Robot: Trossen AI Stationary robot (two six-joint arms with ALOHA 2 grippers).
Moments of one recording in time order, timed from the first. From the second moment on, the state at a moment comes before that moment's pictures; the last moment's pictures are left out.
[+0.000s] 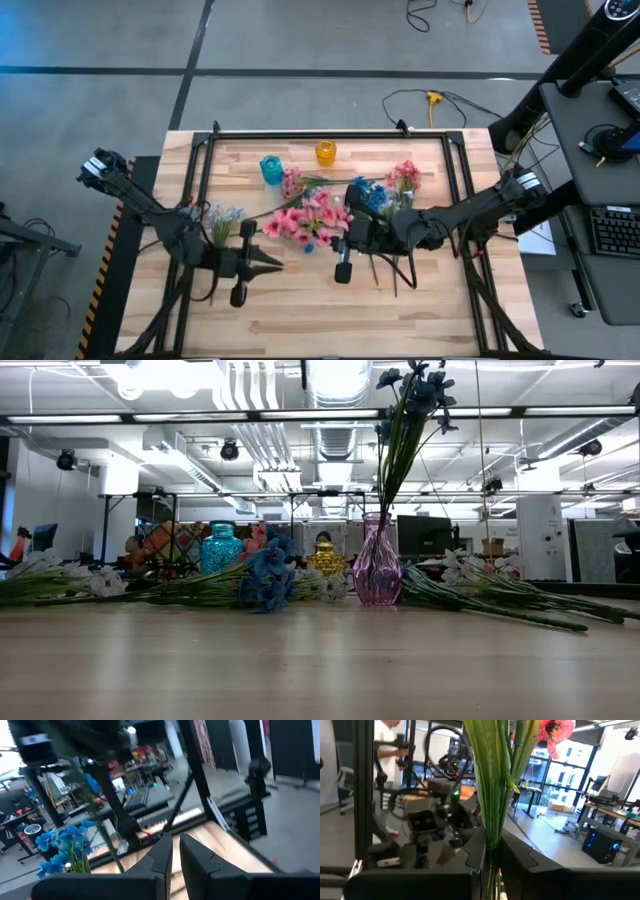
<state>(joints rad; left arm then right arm) -0.66 1.11 0.67 0.46 -0.53 0.33 0.38 1.62 1.45 0.29 0.50 -0.23</state>
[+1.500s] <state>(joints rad) -0.52 1.37 0.80 0.65 -0.70 0.31 0.37 1.67 1.45 0.33 0.43 -0.30</state>
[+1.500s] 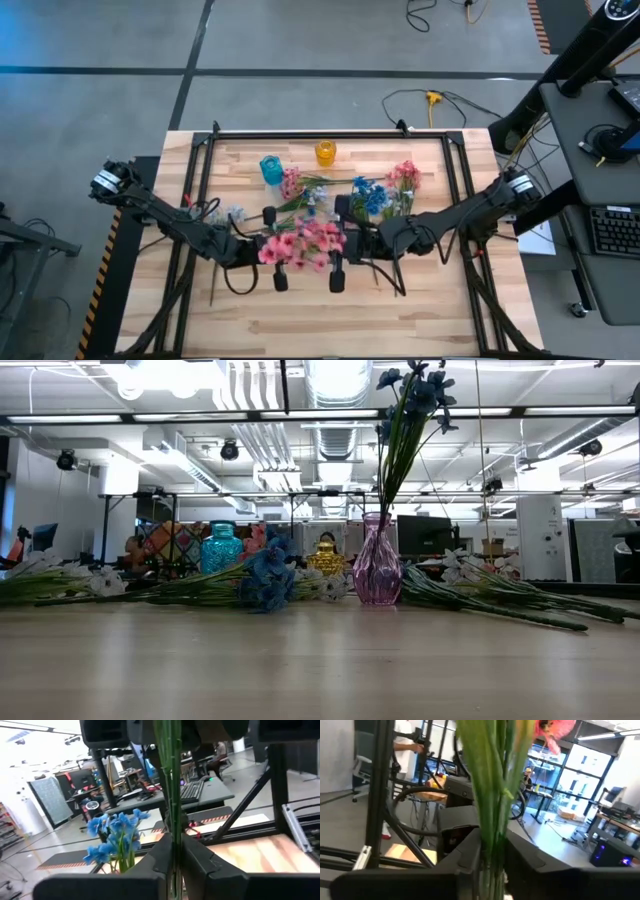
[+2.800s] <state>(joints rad) 0.02 0.87 0.45 0.64 -0.63 0.25 0.22 1.52 1.45 -0.07 0.48 -0.17</state>
